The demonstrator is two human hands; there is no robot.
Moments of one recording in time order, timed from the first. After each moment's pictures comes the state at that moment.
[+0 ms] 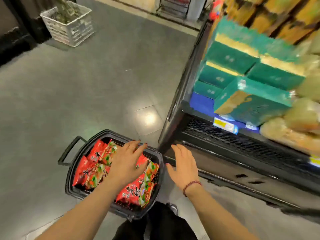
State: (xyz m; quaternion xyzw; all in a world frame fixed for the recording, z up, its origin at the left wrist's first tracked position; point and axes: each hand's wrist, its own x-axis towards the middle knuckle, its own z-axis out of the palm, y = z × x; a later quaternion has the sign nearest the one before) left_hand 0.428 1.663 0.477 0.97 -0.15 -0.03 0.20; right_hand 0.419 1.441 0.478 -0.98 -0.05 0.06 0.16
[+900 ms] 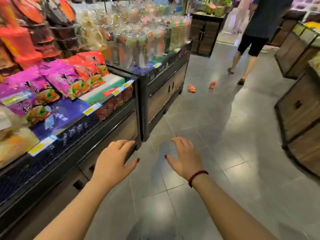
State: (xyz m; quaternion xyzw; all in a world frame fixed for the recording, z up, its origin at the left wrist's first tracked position) left_hand 0.185 1.044 0.614 0.69 -0.71 -0.01 0.17; right_hand -0.049 0.972 0.607 -0.82 0.54 -0.15 0.13
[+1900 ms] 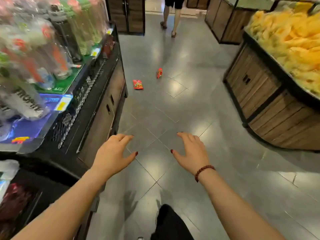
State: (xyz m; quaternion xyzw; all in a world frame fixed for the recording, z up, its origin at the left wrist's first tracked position) left_hand 0.090 0.434 0.568 0.52 -0.84 -0.11 0.10; right_hand -0.170 0.496 0.580 -0.65 0.74 -0.12 0.13
